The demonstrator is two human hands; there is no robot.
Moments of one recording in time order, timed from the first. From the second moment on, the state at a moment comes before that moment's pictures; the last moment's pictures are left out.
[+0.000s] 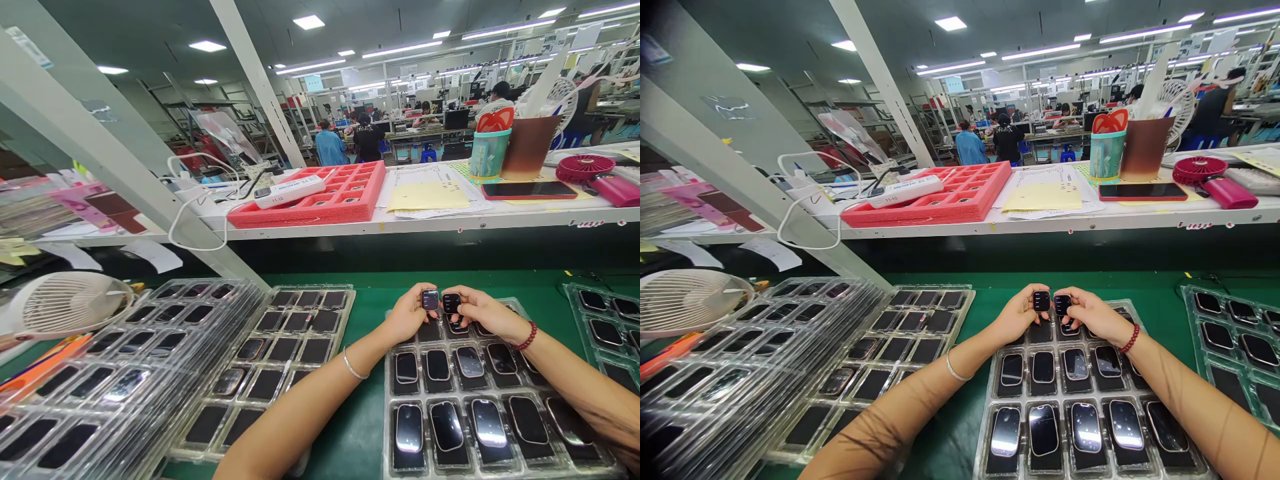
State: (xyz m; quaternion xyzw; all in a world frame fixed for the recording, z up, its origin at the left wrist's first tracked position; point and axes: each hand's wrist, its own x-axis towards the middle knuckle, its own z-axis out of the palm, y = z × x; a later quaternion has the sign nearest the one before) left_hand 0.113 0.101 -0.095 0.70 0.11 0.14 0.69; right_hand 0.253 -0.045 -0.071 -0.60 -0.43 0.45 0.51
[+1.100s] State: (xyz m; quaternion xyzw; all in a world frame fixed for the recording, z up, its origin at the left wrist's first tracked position) left_hand 0.114 0.102 -0.093 0.70 0.11 0.13 0.70; right_hand 0.254 -0.046 -0.075 -0.61 -0.45 0.44 0.49
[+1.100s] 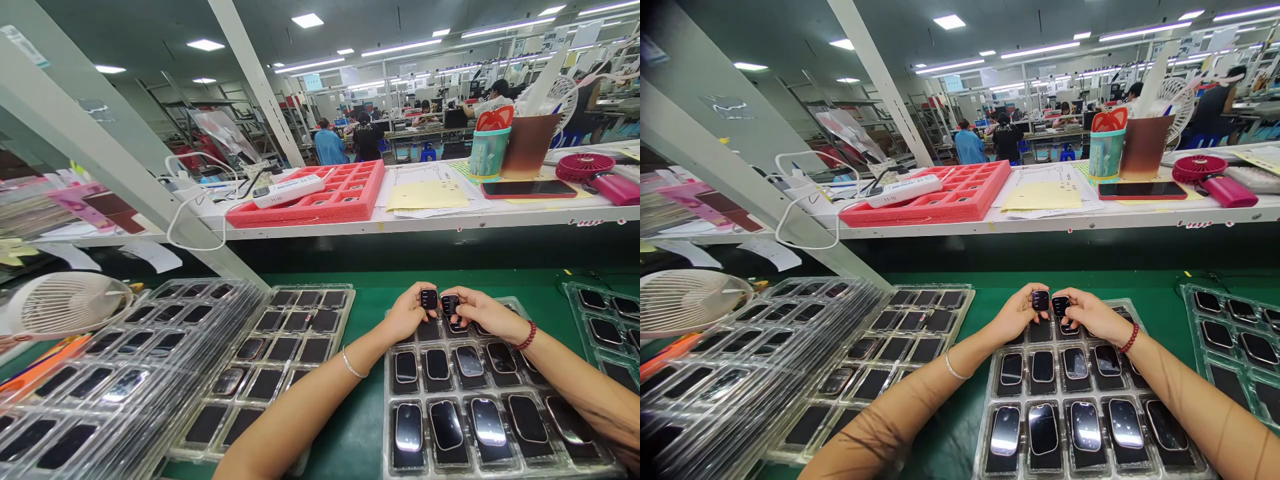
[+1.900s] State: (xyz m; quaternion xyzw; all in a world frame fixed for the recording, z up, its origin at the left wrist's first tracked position) left_hand 0.112 0.102 -0.089 0.69 0.12 0.13 0.70; right_hand 0.252 -0.046 -0.071 -0.59 -0.41 0.45 0.52
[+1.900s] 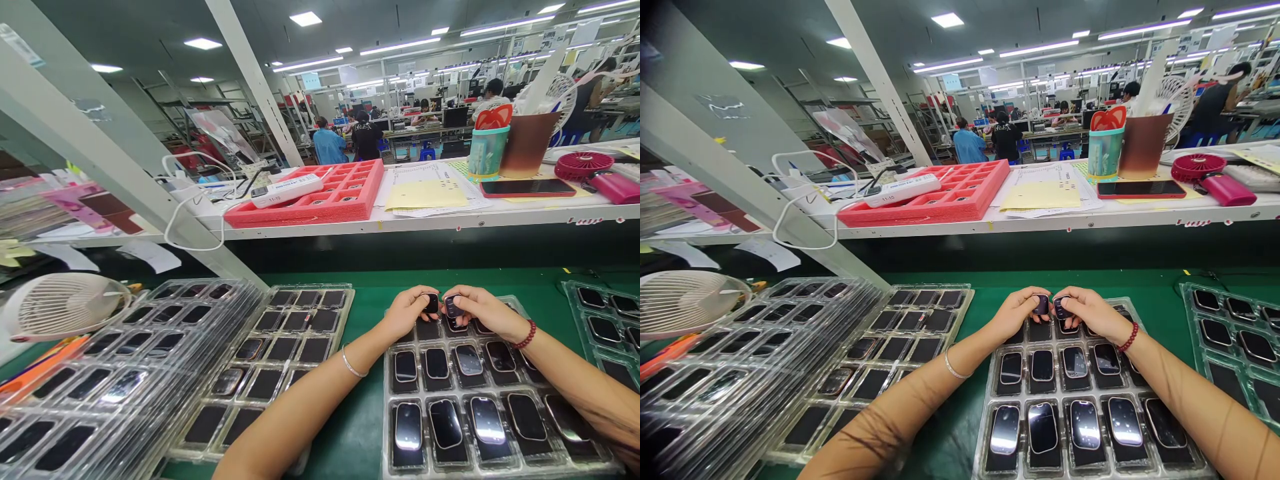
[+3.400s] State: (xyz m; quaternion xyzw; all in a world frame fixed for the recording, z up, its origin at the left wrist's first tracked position) left_hand 0.111 0.095 -0.088 0.73 0.11 0.13 0.66; right_hand 0.253 -0.046 -0.075 -0.59 -0.45 0.45 0.49
